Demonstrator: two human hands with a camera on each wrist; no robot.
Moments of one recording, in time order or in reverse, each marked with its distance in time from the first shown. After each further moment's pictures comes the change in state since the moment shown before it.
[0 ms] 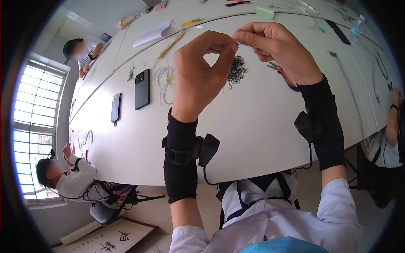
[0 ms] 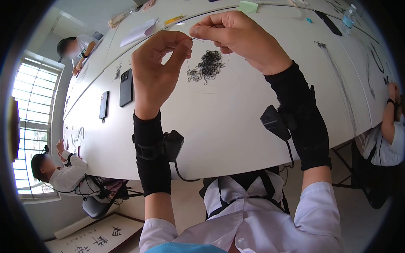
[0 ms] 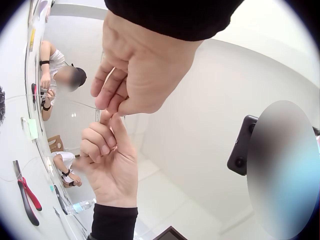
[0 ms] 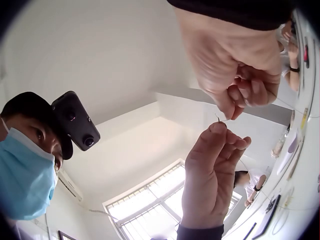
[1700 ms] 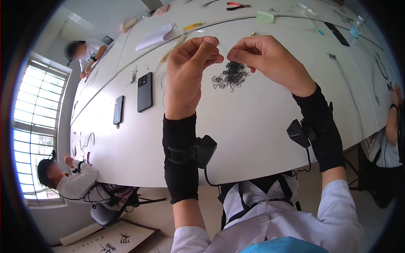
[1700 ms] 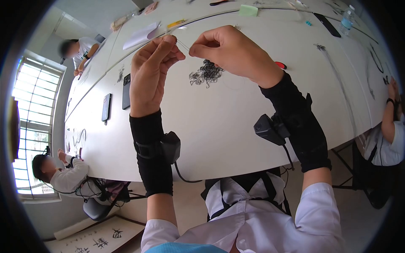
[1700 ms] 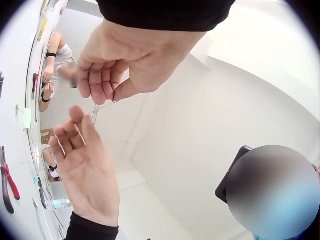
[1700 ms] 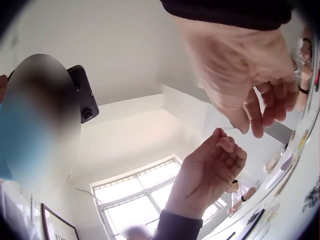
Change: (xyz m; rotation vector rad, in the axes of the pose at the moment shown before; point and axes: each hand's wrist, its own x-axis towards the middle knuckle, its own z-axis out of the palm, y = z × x) left_hand 0.002 -0.012 -0.016 -0.601 0.066 -0.398; right_hand -0.001 0.007 0.018 -0.211 -0.003 -0.014
